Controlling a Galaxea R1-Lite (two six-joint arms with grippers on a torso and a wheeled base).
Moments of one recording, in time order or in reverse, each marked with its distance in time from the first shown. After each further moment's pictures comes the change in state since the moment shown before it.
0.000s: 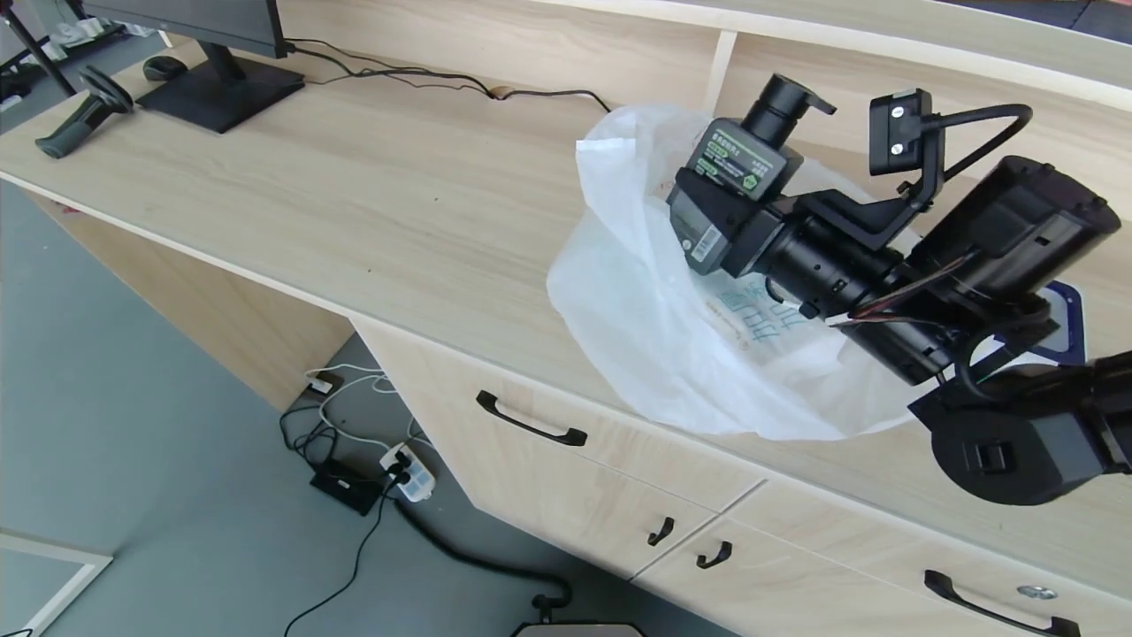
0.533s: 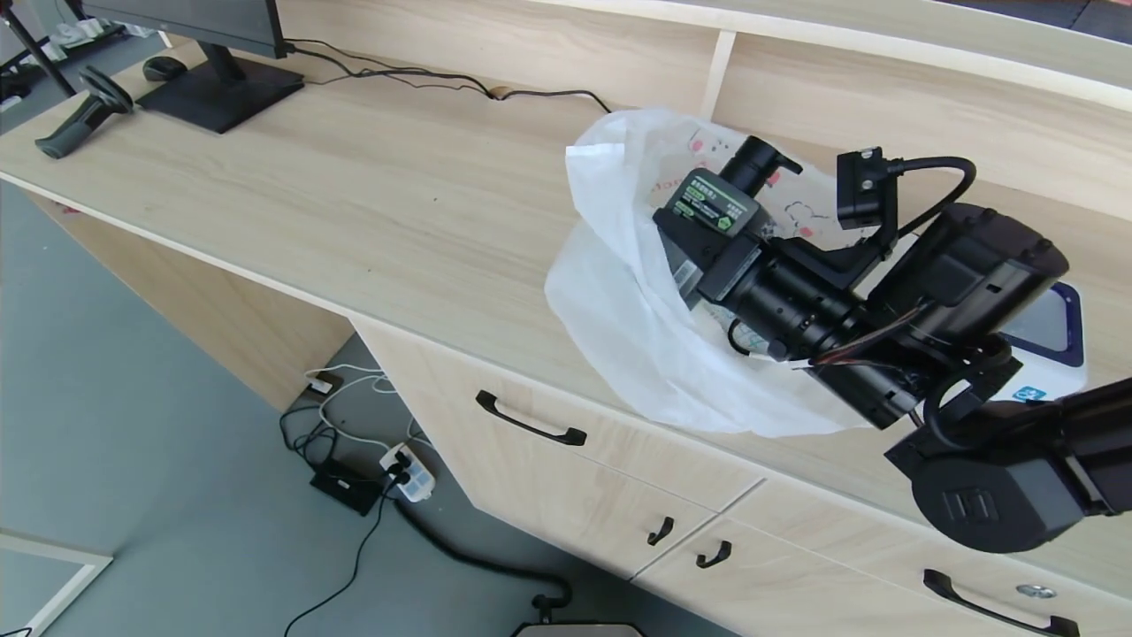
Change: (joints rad) left arm 0.000 0.000 0.000 -0.004 0.000 -0.005; right arm 0.070 0.025 0.078 -0.002 -0.120 0.281
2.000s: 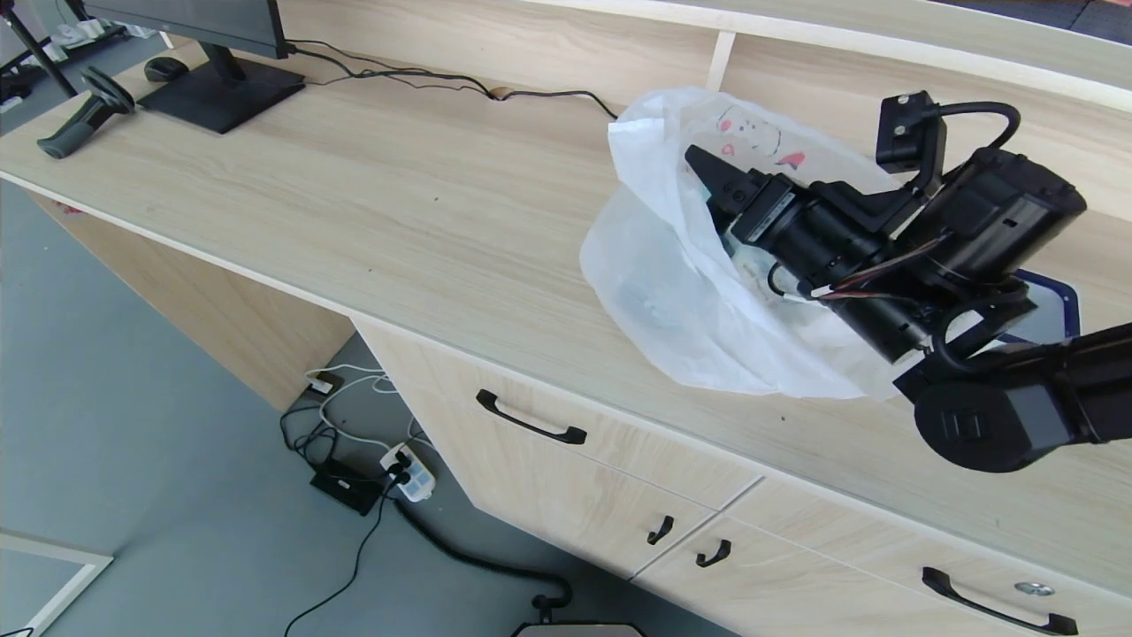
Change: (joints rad) left arm 0.000 0.000 0.000 -0.002 0.001 -0.003; right arm -0.125 0.018 -0.152 0.059 -0.028 -0.143
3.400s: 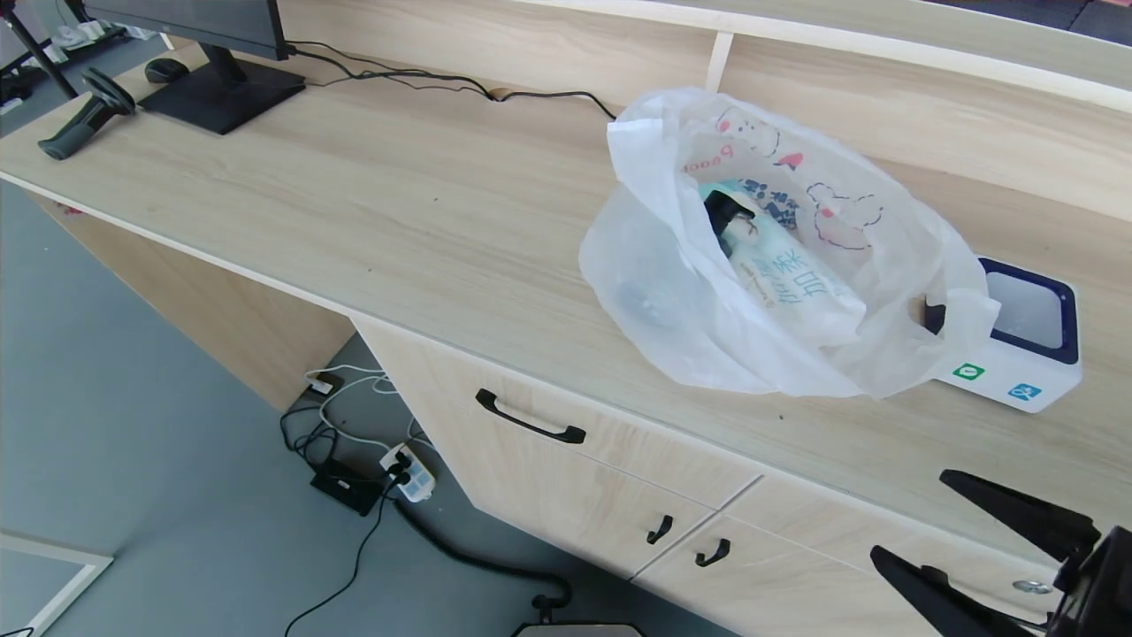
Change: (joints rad) left arm 0.000 0.000 0.000 0.003 0.000 0.000; right arm 0.219 -0.814 1.034 0.240 -0.141 -0.313
